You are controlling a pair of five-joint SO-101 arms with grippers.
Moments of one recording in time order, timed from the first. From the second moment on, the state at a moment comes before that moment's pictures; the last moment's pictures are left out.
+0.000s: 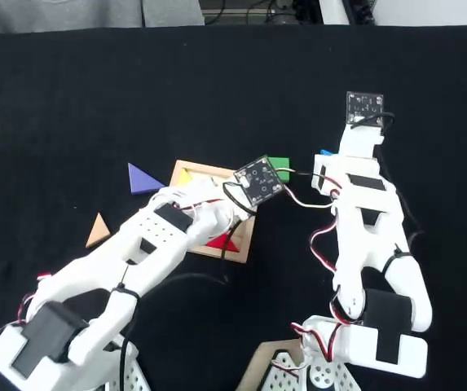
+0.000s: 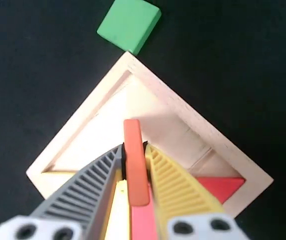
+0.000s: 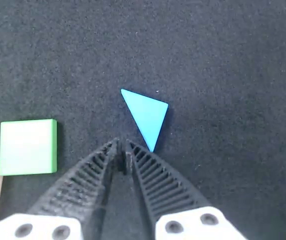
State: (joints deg) left arm 29.1 -8.7 47.5 24.4 -31.4; right arm 11.6 -7.3 45.5 24.0 2.9
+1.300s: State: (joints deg) left arm 33.0 -1.9 39.6 32.6 -24.2; right arm 11.6 -7.3 45.5 24.0 2.9
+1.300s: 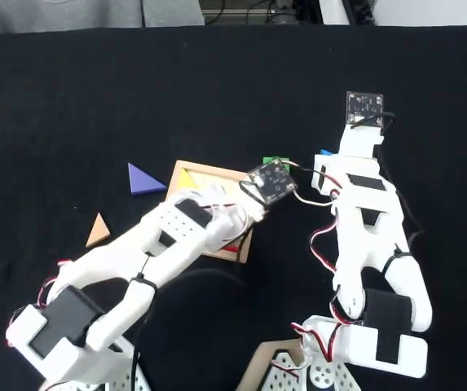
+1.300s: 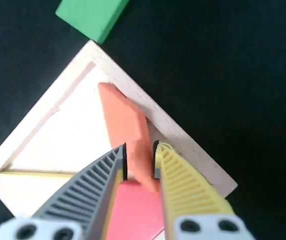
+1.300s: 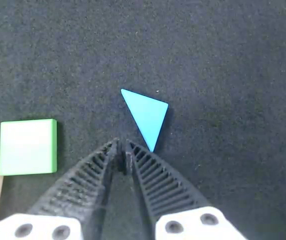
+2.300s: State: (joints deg) left arm 27.4 5.1 39.7 8.9 -20.7; right arm 11.6 -7.3 45.5 24.0 2.9
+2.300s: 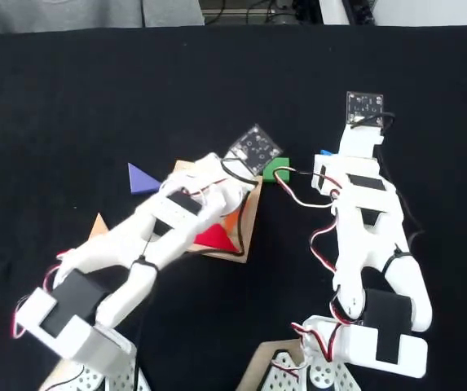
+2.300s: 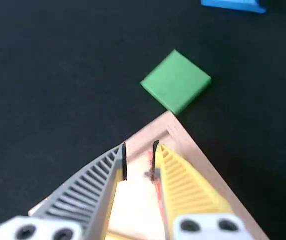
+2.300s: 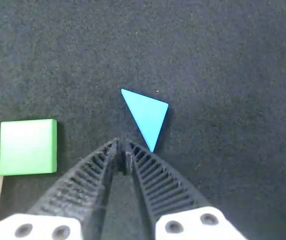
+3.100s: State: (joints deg) left arm 27.3 12.8 34.1 8.7 -20.6; right arm 11.6 -7.3 45.5 24.0 2.9
